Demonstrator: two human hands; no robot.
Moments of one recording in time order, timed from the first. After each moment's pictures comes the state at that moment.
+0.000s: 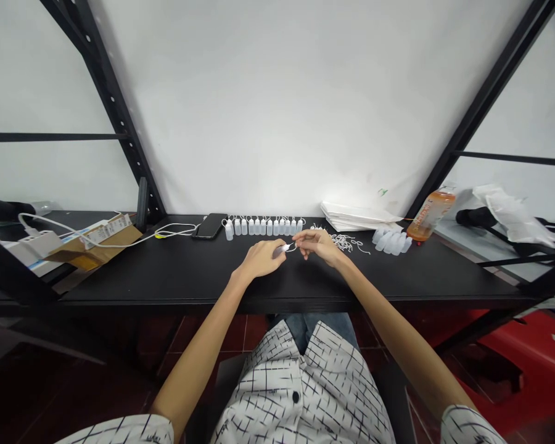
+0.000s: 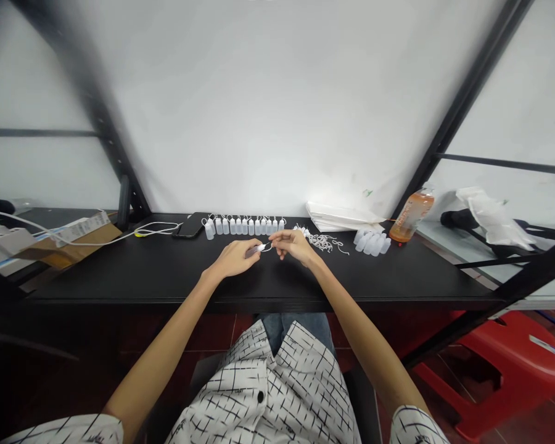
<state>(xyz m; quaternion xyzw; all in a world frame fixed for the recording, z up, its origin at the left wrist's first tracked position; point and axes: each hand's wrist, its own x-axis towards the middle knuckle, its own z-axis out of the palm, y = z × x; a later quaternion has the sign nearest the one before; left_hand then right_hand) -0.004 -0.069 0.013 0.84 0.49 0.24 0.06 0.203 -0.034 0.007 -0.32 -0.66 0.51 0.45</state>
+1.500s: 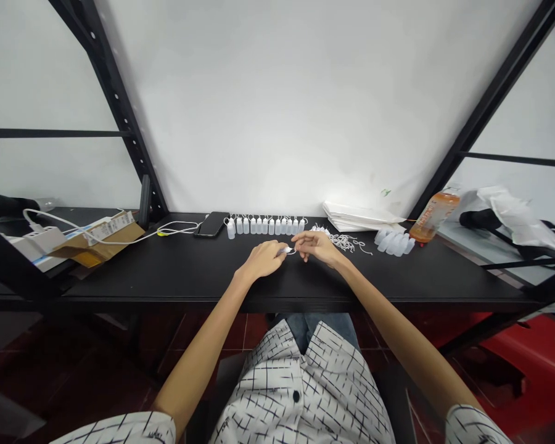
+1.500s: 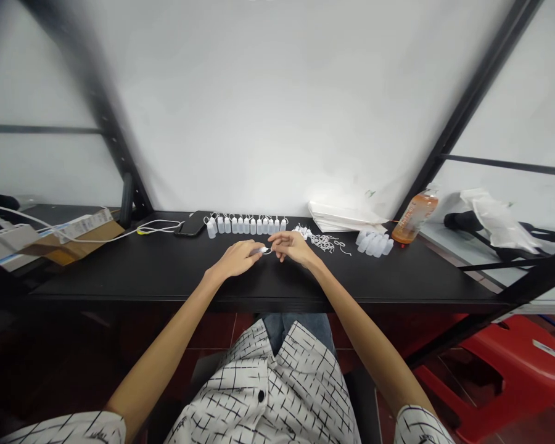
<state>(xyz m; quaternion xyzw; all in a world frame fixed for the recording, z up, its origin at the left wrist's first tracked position) -0.002 -0.066 0.008 0.85 0.49 0.18 0.06 0.199 -0.033 0.004 -0.32 -0.68 0.51 0.42</state>
